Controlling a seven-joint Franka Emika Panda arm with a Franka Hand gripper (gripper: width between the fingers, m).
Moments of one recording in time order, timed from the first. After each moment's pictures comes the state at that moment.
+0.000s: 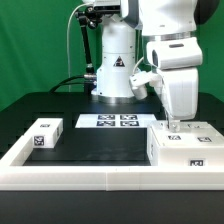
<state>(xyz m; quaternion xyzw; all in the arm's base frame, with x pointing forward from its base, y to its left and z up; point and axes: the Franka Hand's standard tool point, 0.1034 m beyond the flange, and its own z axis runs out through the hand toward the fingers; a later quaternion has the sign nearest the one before) 0.560 0.067 0.057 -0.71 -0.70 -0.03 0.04</state>
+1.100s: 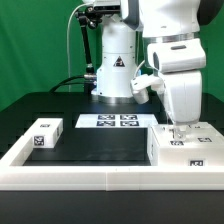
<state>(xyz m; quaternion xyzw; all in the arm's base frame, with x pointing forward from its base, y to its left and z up) 0.576 0.066 0.056 -0.71 -0.70 -0.04 0.04</state>
